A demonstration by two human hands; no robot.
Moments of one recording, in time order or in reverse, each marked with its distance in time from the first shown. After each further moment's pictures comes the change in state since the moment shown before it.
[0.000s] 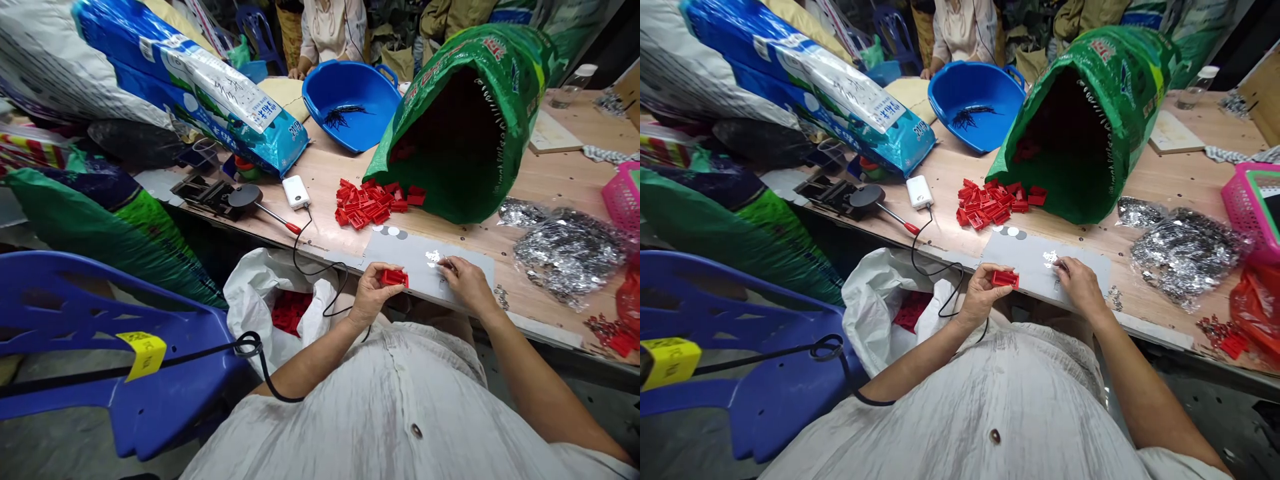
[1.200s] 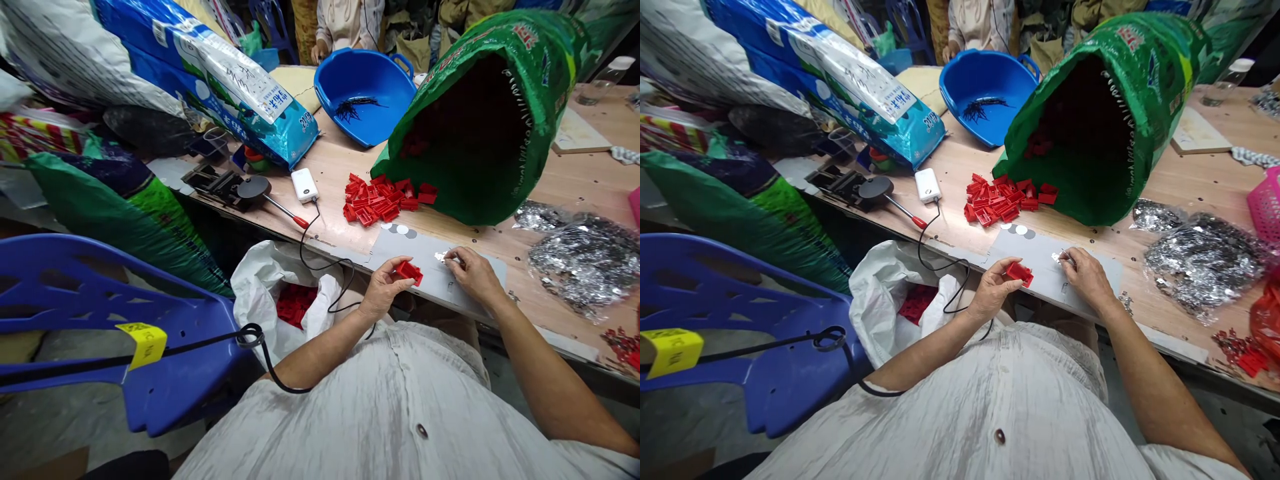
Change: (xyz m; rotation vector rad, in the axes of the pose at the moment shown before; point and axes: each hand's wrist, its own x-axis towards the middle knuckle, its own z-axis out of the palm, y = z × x) left_hand 0.013 -0.011 0.002 -0.065 -0.012 -0.093; right_hand 0.029 0.006 -0.005 -0.111 -0.060 -0.127
